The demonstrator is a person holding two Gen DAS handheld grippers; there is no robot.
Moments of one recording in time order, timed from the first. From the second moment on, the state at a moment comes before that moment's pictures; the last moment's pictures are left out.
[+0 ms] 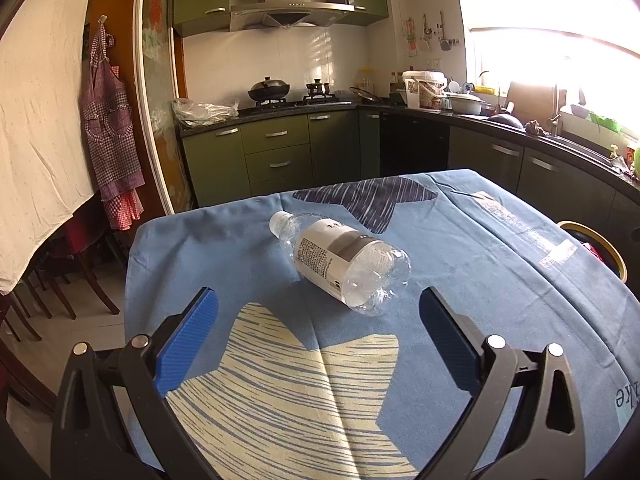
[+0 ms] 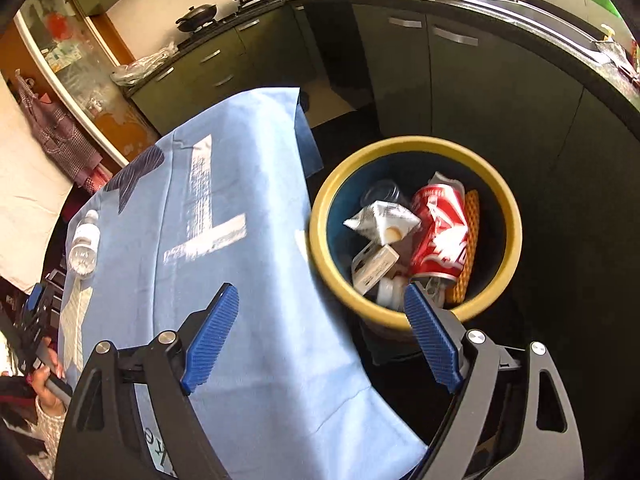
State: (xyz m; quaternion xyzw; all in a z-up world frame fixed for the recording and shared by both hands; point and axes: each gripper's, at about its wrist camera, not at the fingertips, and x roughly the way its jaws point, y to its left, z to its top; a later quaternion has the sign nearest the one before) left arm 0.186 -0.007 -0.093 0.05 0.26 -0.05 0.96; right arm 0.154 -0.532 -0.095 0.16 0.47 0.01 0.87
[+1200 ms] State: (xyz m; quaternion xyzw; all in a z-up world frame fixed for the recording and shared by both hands) left arm 0.362 -0.018 -0.124 -0.12 0.59 0.13 0.79; right arm 0.081 -0.539 -0.146 0.22 0.43 0.09 0.87
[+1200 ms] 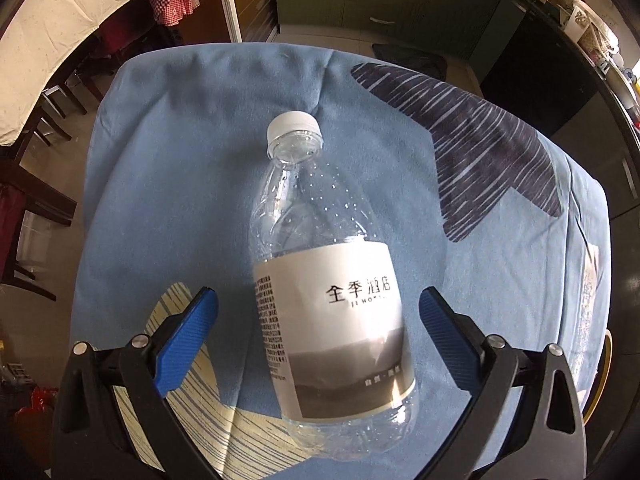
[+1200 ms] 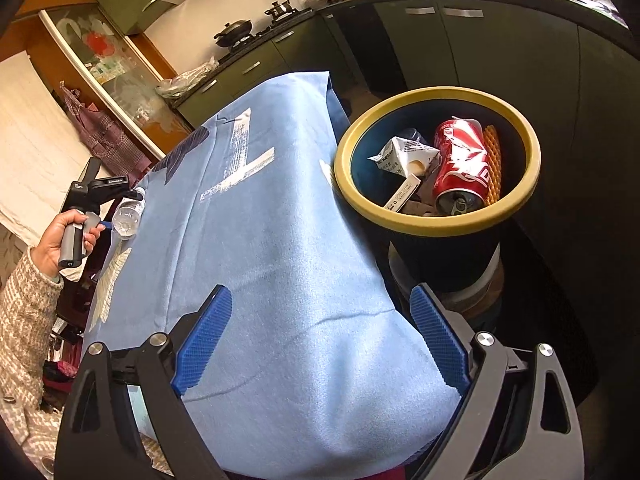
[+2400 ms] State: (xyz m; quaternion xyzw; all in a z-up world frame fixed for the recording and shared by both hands) left arm 0.318 -0.042 -0.068 -0.04 0.56 0.01 0.83; right arm 0.074 -0.535 -0.150 0.23 0.43 0.11 0.87
